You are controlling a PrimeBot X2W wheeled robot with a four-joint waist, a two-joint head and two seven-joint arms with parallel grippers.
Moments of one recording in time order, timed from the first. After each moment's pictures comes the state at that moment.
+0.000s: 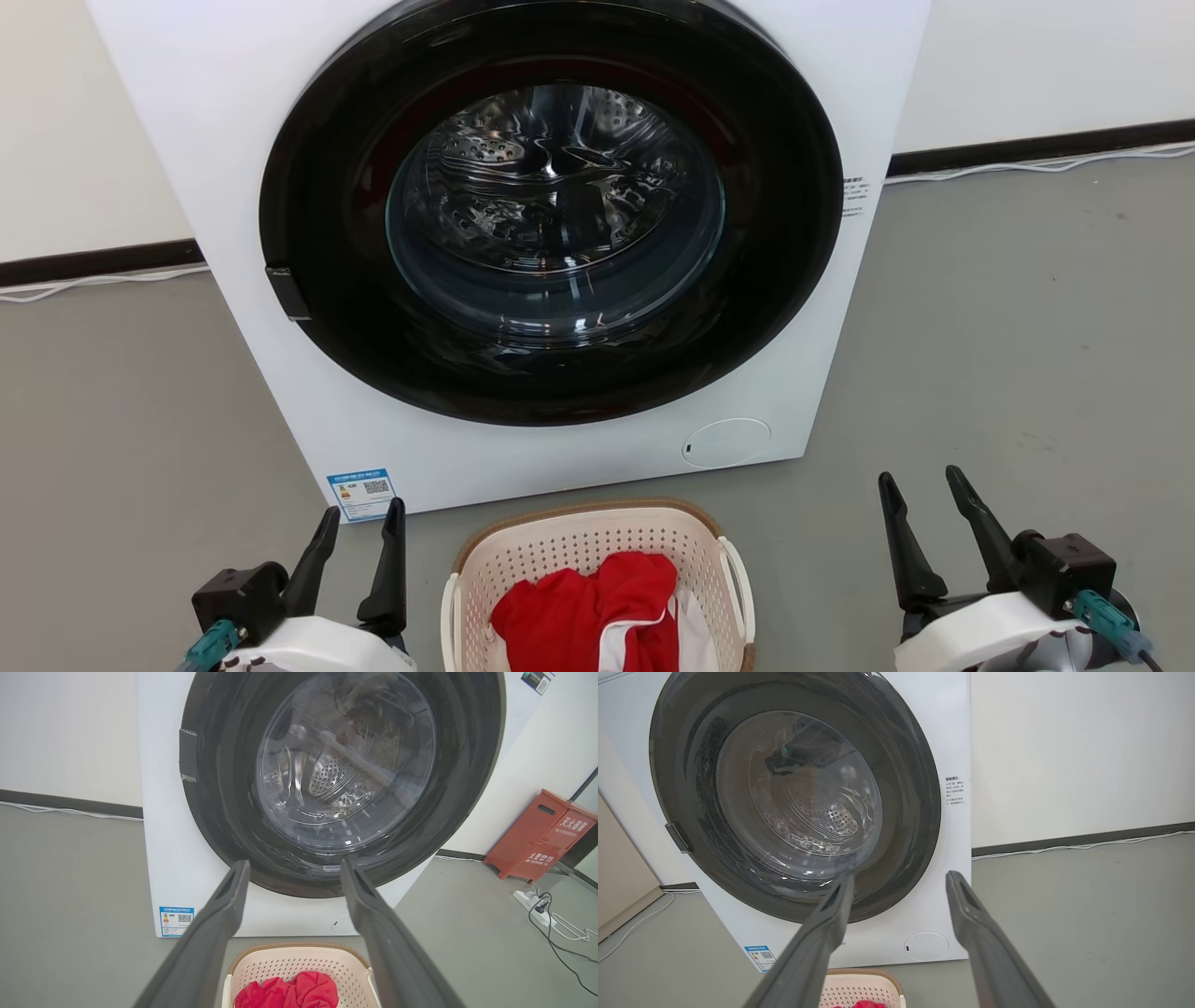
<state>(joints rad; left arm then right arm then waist) -0.04 0.06 -0.03 0.36 -0.36 -0.12 -0.25 -0.06 -0.10 0.03 0.34 0.20 0.12 -0.25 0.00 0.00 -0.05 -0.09</state>
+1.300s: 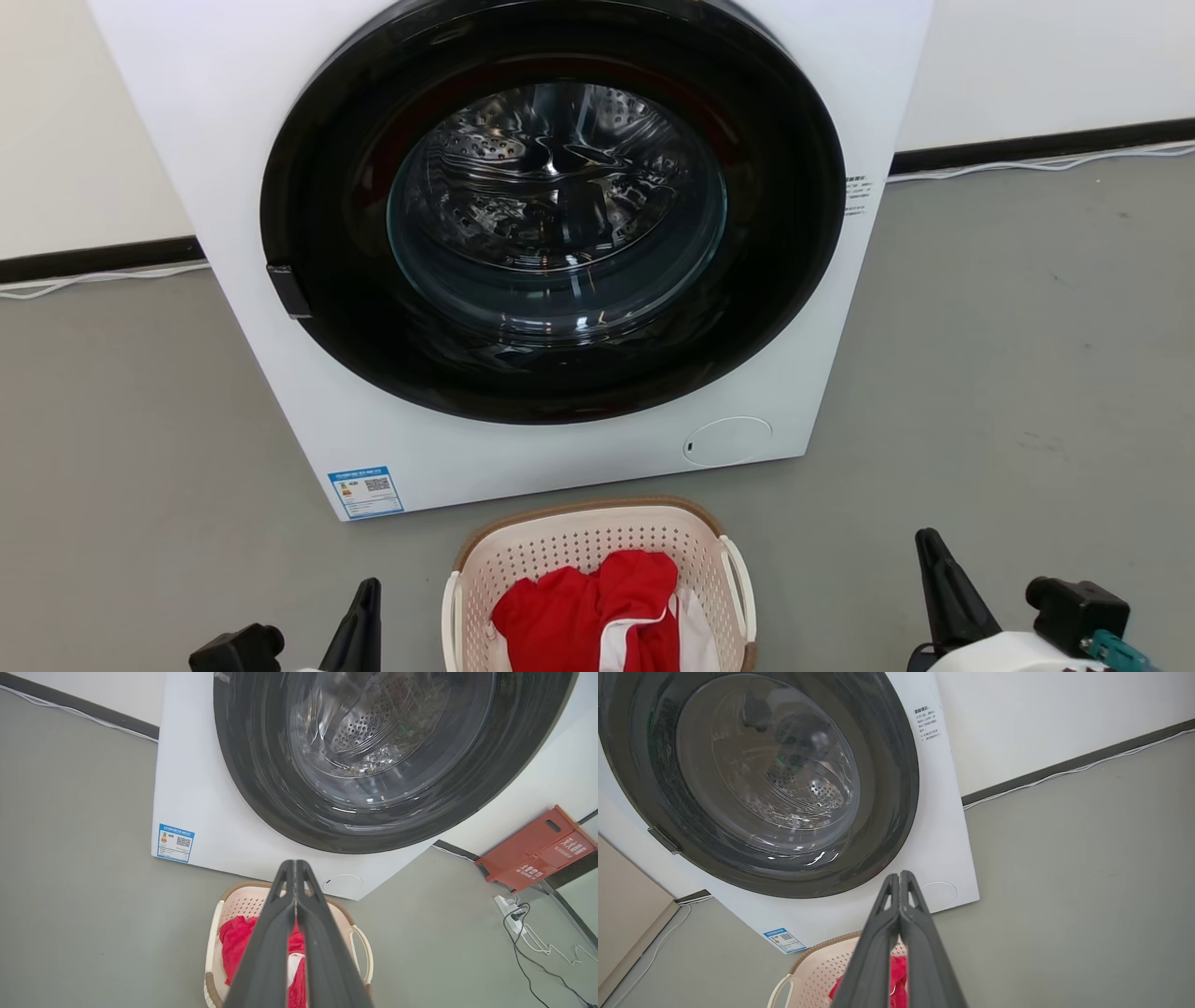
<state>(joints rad) 0.02 0.04 -0.03 0.44 -0.53 -0.12 -0.20 -0.01 -0.08 0.02 0.40 0.36 0.12 -0.20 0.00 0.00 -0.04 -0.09</state>
